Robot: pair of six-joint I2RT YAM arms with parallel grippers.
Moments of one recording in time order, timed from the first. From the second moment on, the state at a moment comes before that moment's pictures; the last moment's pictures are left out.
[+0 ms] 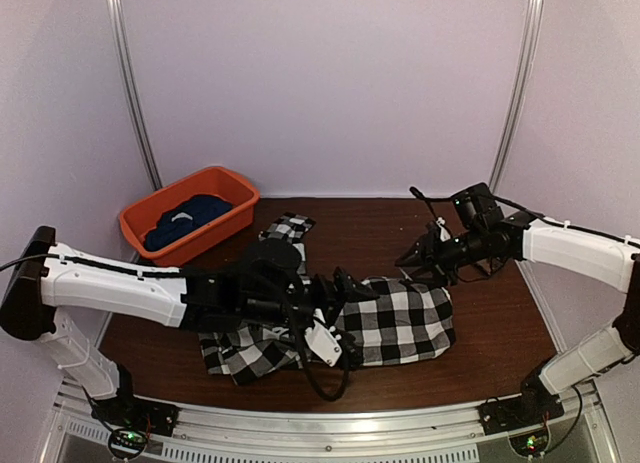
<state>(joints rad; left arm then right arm) -1.22 1.54 1.00 0.11 0.16 1.39 0.48 1.37 0.97 -0.45 -0.56 0.97</state>
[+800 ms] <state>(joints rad) -1.26 1.83 1.11 0.33 0.04 1.54 0.61 1.32 0.91 -0.48 -0.37 1.03</state>
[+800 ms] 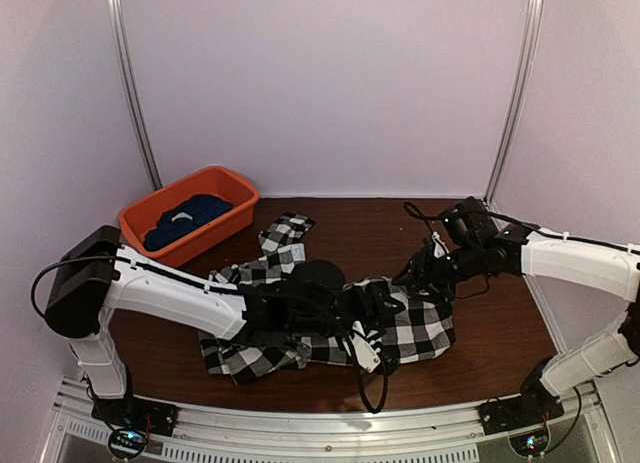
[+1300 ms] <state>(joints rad) -1.27 1.96 1.16 0.47 -0.09 1.54 0.69 1.33 0.91 -0.48 -0.26 1.06</state>
